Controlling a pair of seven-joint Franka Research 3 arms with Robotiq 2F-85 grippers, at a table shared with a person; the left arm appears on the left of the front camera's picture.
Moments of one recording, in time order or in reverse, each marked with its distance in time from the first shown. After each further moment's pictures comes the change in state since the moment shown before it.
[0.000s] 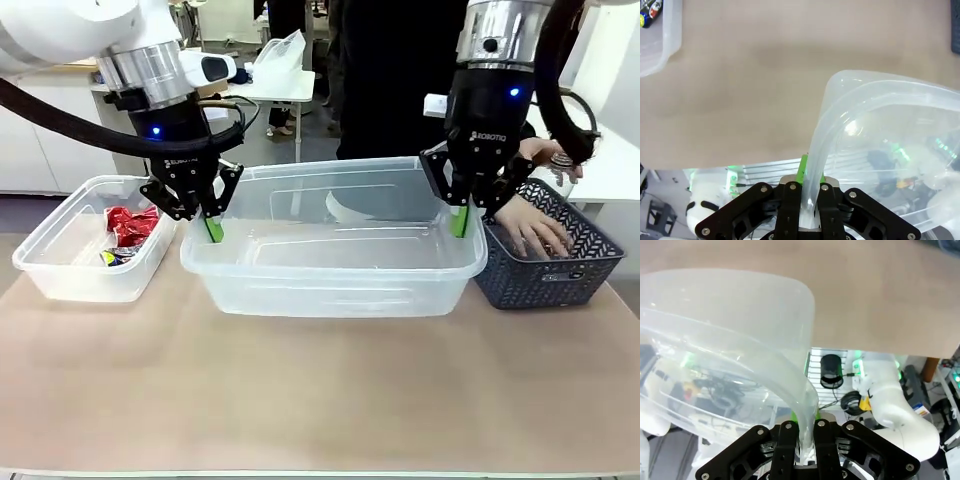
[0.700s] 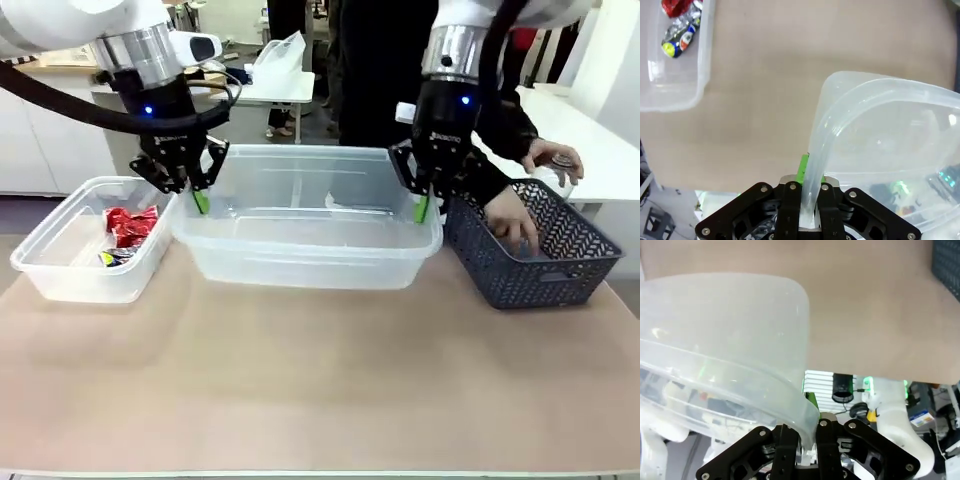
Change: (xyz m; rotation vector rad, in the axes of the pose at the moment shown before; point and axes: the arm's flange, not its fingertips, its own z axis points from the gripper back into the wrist) left arm 0.053 0.017 0.015 0.067 -0.123 0.049; right arm 0.098 0.009 -0.004 0.073 0.050 0.016
